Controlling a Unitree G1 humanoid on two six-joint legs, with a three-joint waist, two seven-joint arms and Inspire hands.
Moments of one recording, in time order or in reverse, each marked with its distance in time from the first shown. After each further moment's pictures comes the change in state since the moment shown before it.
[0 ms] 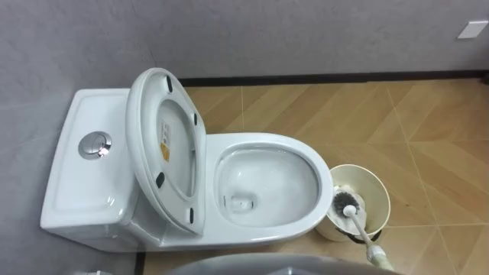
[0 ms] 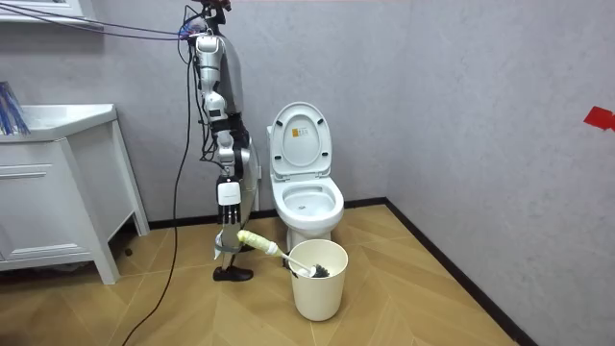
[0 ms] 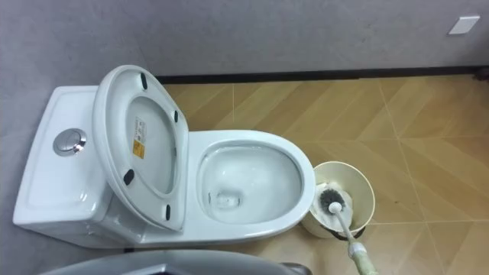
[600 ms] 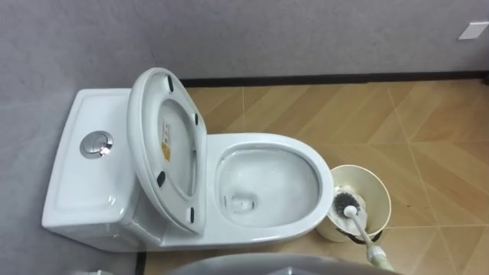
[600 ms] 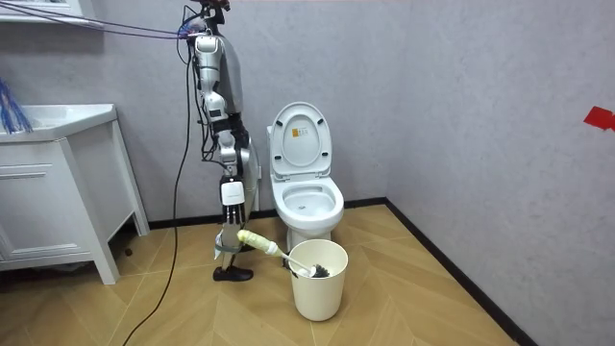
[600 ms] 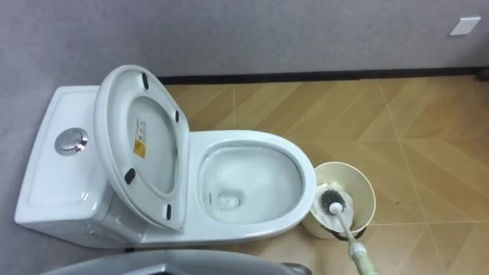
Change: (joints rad) left arm 0.001 0.001 0.002 -0.001 0.001 0.003 0.024; right arm -0.007 0.000 0.000 -0.026 -0.001 0.000 -0.032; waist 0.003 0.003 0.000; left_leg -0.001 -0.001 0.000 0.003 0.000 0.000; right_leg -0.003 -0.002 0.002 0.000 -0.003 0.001
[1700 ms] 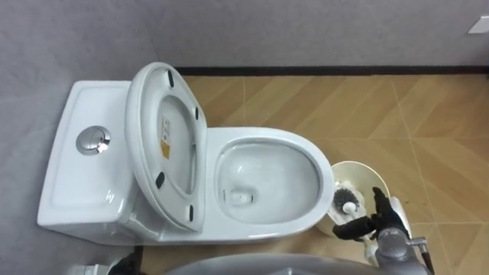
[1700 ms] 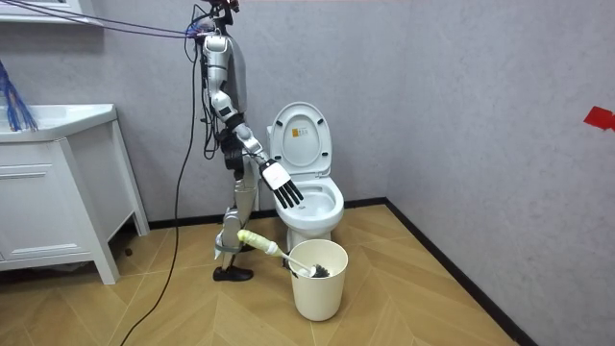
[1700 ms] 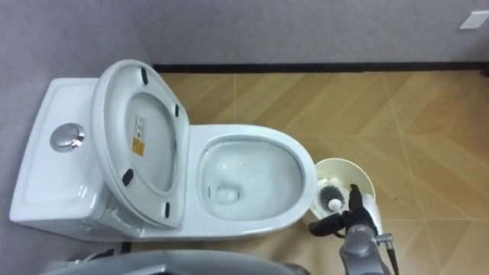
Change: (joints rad) left arm -0.045 0.015 0.022 -0.041 -0.003 -0.153 0.079; right arm -0.005 0.007 -0.010 -0.382 0.009 -0.202 -0.289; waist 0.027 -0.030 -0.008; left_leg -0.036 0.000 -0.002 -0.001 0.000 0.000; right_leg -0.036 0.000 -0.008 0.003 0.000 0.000
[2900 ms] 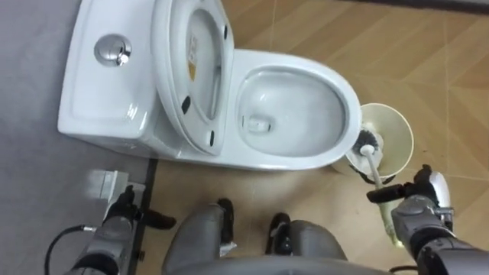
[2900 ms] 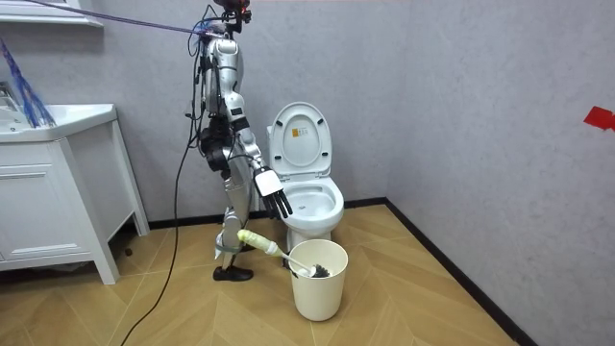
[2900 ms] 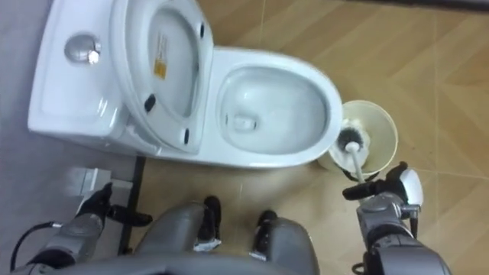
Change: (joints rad) left arm -0.281 0.039 -0.142 -0.001 -0.201 -0.055 0.101; right arm -0.405 -0.137 0.001 0.387 0.233 0.005 -0.214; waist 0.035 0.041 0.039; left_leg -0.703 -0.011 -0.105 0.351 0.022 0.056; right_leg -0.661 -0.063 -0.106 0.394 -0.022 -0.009
